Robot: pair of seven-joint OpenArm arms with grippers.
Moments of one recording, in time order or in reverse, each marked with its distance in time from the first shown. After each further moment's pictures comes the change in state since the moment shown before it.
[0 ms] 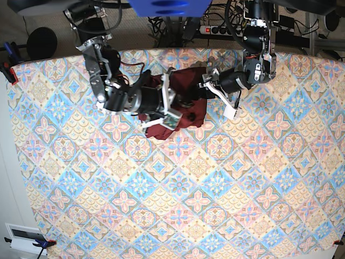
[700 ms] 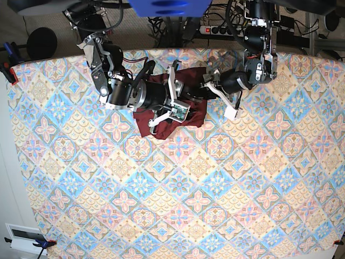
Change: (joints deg) left arm 0.7 -0.5 -0.2 3.5 -0.3 -0.3 0.4; right arm -0.6 0.6 -2.6 6.3 -0.1 0.0 2.3
